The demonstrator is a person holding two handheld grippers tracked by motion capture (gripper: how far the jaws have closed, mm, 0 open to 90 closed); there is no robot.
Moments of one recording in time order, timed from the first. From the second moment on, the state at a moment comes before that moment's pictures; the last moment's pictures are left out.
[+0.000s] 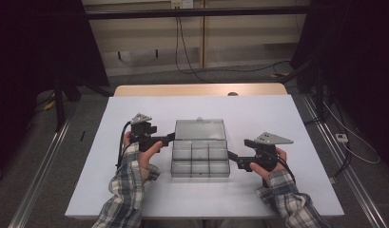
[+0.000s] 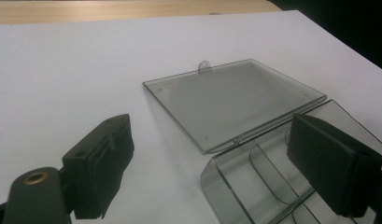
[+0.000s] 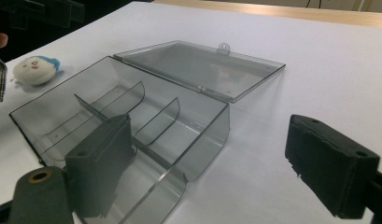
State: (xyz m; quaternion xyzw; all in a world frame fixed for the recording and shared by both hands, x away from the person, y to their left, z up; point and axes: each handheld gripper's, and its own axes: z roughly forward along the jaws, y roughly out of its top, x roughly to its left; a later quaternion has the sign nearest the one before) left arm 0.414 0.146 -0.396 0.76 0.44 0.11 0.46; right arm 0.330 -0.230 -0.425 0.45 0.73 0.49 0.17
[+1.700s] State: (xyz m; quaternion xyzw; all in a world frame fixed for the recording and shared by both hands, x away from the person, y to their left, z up) left arm 0.373 0.225 -0.416 0.79 0.43 0.12 0.42; right arm 0.299 -0.271 -0.438 0.40 0.76 0.47 0.17
